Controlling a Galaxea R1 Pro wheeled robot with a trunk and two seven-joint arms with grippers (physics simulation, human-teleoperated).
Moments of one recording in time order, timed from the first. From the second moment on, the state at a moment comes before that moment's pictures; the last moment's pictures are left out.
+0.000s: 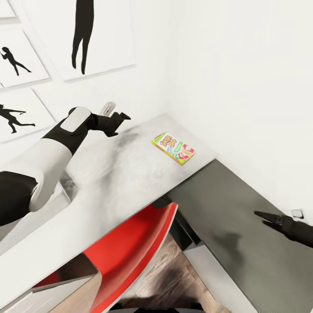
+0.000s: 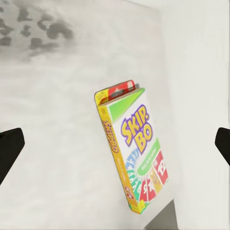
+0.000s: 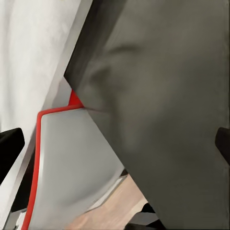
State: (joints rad) left arm -1.61 0.08 -0.38 -0.47 1.41 0.65 0.36; right arm -0.20 -0.61 -0.37 -1.50 -1.08 1.04 0.46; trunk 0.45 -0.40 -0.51
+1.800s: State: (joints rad) left arm -1.60 0.21 -0.36 -0.32 1.28 0.30 0.23; right arm -0.19 -0.55 -0.34 -1.60 -1.06 1.04 0.46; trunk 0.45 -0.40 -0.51
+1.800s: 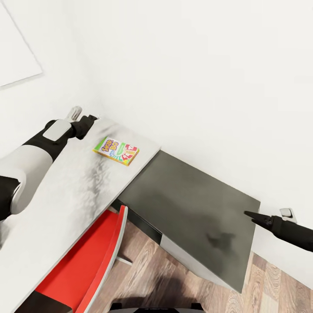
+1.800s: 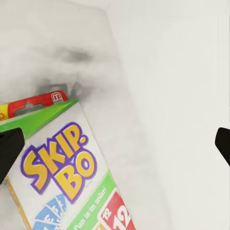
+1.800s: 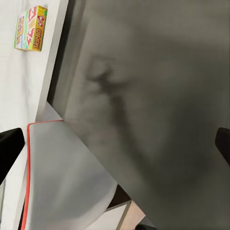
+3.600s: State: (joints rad) left arm -1.58 0.25 -0.33 -0.26 1.31 0.17 0.21; right arm -0.19 -0.54 -0.36 -1.61 -1.06 1.04 0.53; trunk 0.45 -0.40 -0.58
